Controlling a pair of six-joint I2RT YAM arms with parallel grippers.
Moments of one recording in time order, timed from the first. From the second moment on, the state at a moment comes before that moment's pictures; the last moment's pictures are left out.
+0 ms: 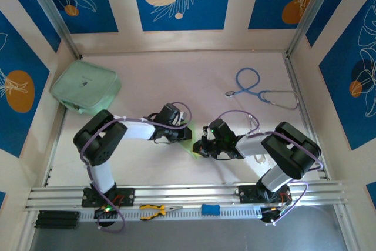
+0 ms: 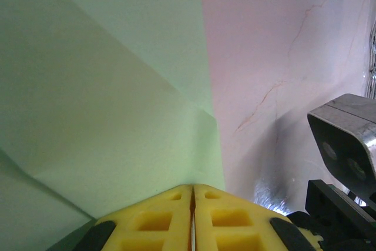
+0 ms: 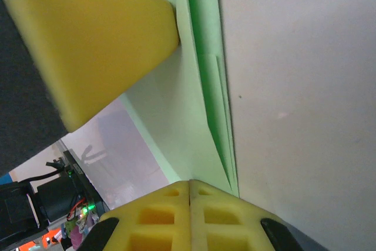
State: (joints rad) left arm -0.73 1.81 0.83 0.06 0.47 -0.82; right arm 0.72 1.56 0.41 0.32 -0.52 1.08
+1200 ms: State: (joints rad) left arm -0.72 1.82 0.83 0.07 0.48 -0.83; right arm 0.77 1.47 0.37 0.22 -0.52 1.06
